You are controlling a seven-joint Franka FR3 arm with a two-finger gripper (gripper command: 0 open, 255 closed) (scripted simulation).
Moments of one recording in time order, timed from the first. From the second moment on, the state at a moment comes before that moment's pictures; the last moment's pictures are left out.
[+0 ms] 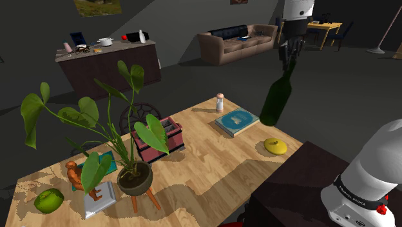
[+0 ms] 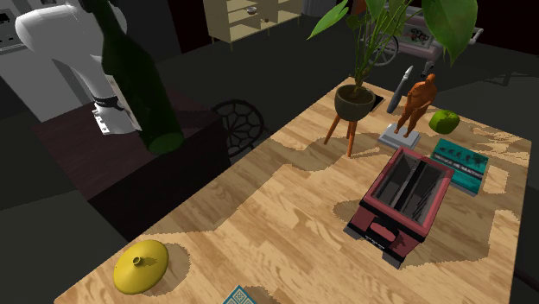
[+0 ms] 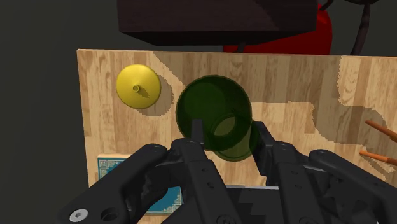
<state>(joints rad) -0.07 -0.43 -0.03 -2.00 0.00 1.44 -0.05</state>
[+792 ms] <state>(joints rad) -0.07 -0.45 -0.03 -2.18 0.00 1.60 -0.05</state>
